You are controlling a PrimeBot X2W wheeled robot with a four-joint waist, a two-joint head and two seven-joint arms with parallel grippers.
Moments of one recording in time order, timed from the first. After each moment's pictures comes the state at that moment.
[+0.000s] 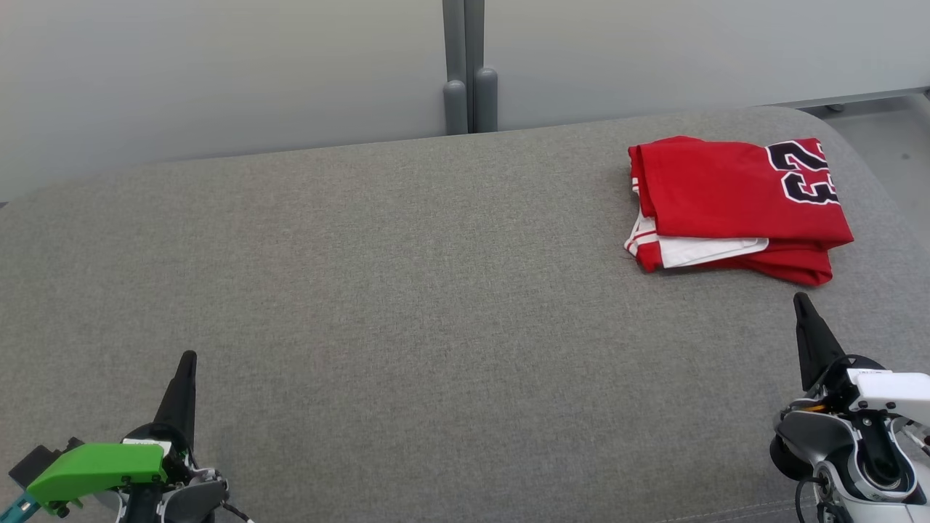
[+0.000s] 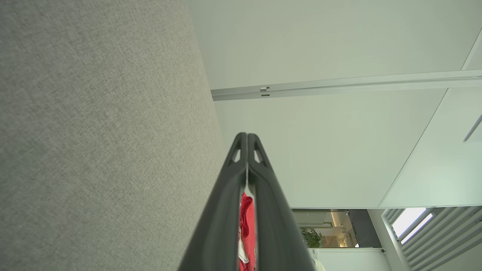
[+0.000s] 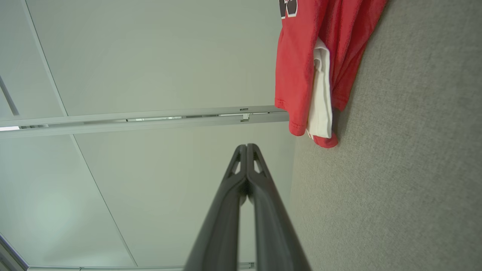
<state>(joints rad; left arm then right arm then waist) -0.05 0.09 0.00 0.28 -1.68 -0.12 0.04 -0.05 -0.09 -0.05 0.28 1.67 0.11 0.05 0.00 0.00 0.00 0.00</state>
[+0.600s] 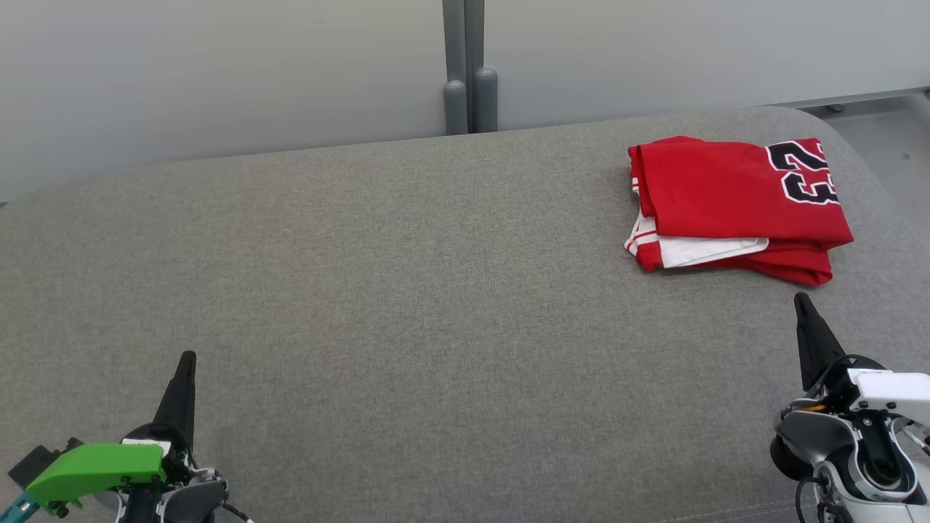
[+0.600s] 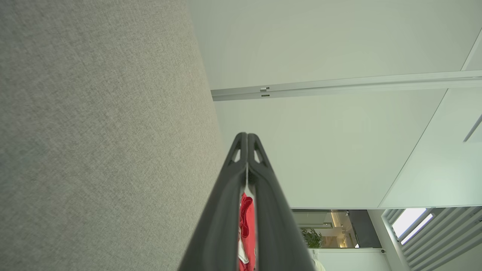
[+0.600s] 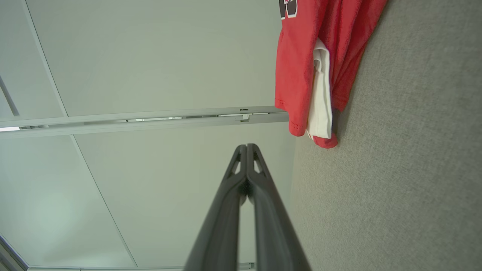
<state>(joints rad) -0.05 0.09 0.00 0.28 -1.68 -0.12 0.04 -0.05 -0.09 -0.06 0.28 1.67 0.11 0.05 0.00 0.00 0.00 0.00</state>
